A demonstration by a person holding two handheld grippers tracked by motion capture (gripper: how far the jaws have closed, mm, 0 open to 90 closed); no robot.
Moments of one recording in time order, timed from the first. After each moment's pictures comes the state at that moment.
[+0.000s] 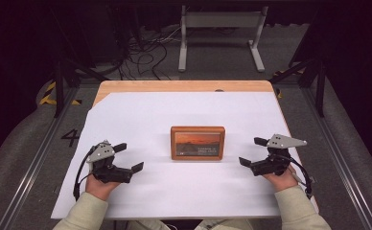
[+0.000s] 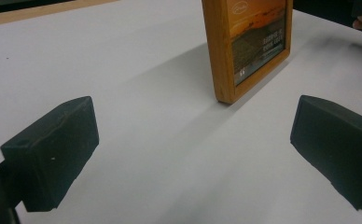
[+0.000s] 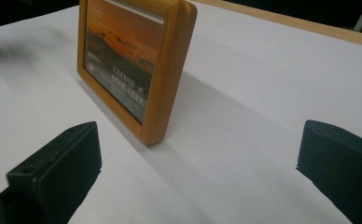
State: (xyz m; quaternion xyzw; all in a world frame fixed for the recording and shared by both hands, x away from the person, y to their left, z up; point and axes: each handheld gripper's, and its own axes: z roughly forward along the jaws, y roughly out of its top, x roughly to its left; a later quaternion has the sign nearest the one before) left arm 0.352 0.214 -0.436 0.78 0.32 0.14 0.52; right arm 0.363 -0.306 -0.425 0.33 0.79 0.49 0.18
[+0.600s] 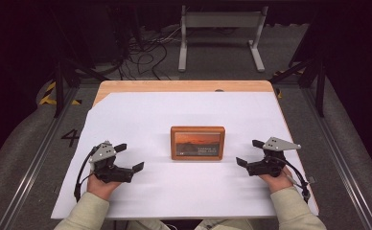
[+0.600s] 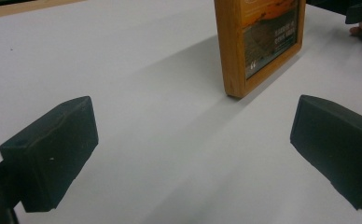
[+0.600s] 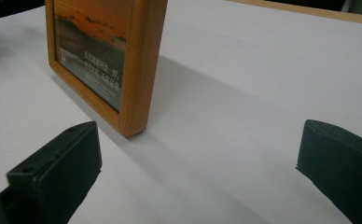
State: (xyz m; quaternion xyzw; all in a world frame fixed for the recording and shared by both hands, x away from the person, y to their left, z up) left arm 0.355 0.213 -0.443 0.78 0.33 0.14 0.51; right arm 0.369 -0.303 -0.448 0.36 0.77 0.49 0.19
